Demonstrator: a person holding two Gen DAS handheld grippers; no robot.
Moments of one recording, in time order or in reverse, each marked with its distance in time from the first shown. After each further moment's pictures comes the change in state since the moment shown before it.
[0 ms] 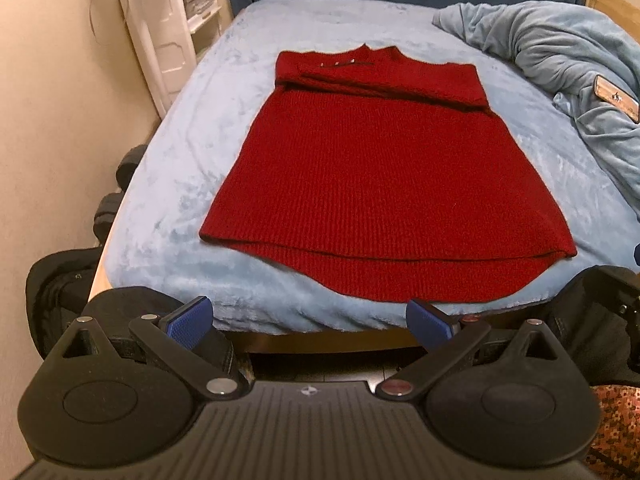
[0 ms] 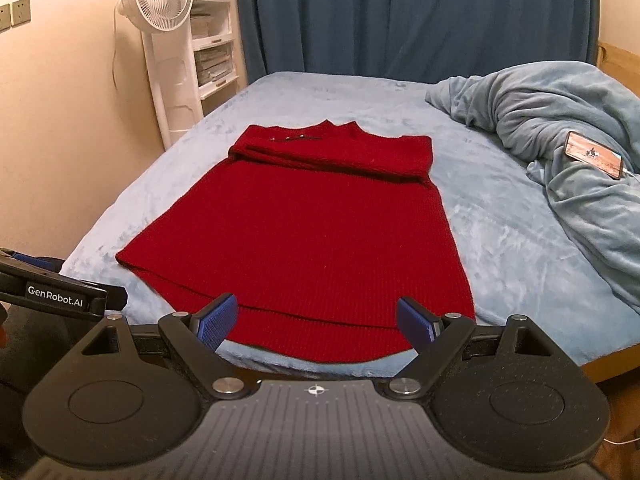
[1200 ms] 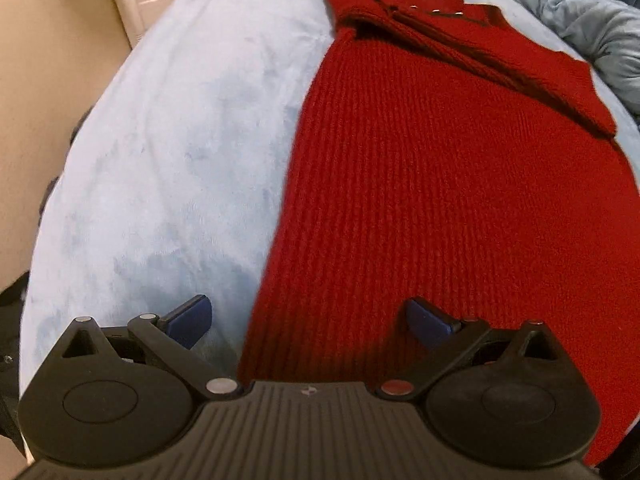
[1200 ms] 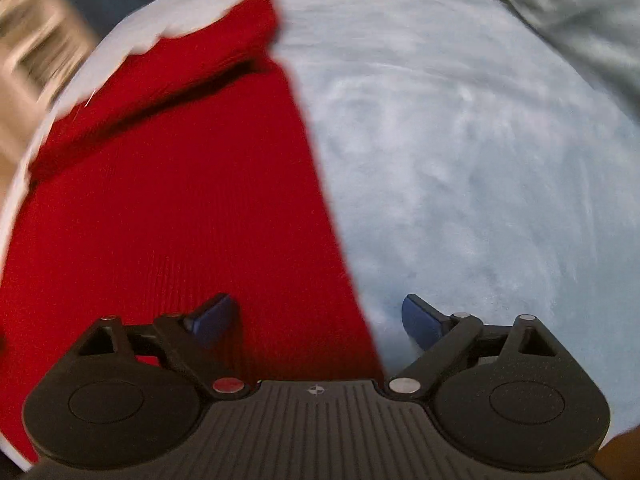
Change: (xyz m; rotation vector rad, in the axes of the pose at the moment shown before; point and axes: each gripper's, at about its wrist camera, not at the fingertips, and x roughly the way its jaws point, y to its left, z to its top) left arm 0.262 0.105 0.129 -0.077 0.182 -0.088; right arm 0.269 -0.195 0.017 0.321 0.346 -0.015
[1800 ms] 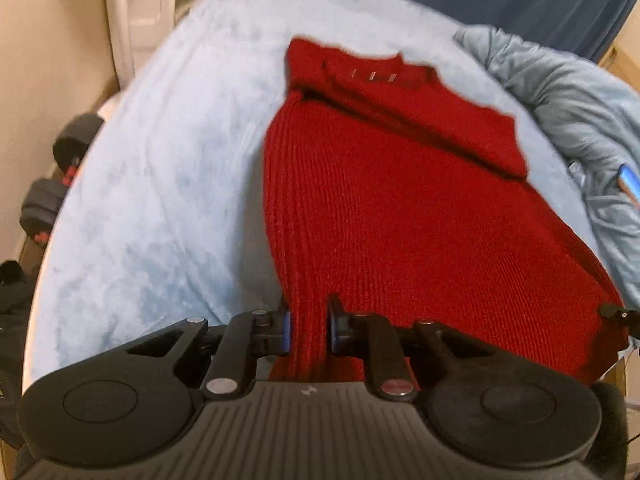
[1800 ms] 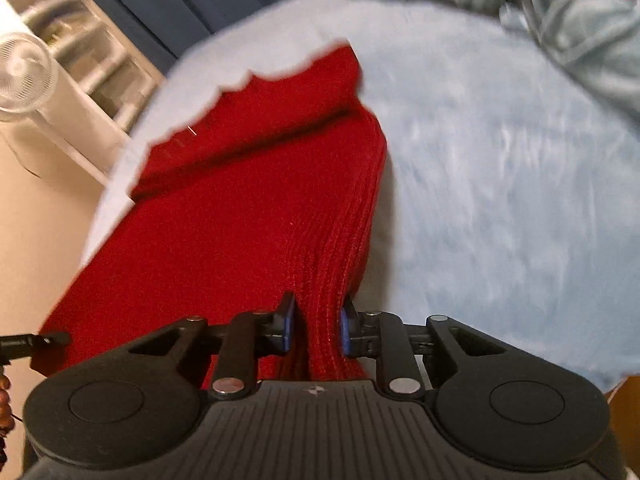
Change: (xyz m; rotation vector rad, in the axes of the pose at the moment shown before) left arm -0.120 -0.015 -0.015 -0.067 -0.116 -0.143; right arm -0.116 0.021 0.007 0.096 -0.149 0.193
